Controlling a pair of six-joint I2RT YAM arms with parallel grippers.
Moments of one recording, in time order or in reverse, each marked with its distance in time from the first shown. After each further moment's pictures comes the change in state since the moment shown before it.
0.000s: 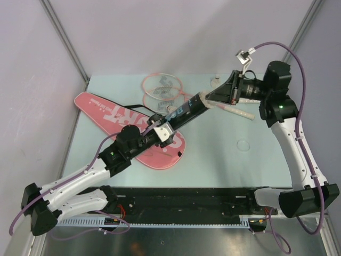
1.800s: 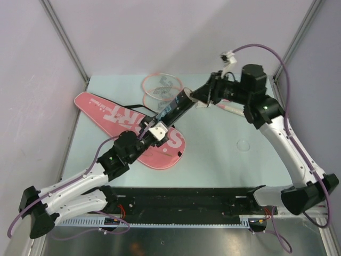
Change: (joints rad) left arm -0.006 -0.072 -0.092 0.062 -0.193 -0.034; right arm 0.315 0.086 0.091 -0.174 0.579 -0.207
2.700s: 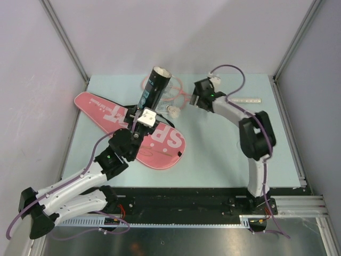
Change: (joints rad) left arm -0.002 0.011 0.059 0.076 -0.428 -0.009; right arm -0.031 0.627 -0.032 0.079 0.951 0.246
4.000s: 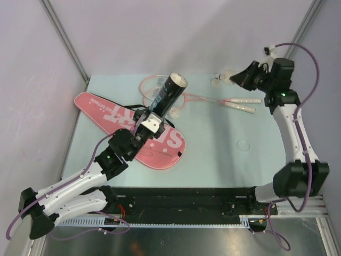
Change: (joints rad) left arm 0.000 -0.004 0.000 0.004 0.247 -0.010; right arm -0.414 -0.470 -0.045 -0.031 -0.793 -0.171
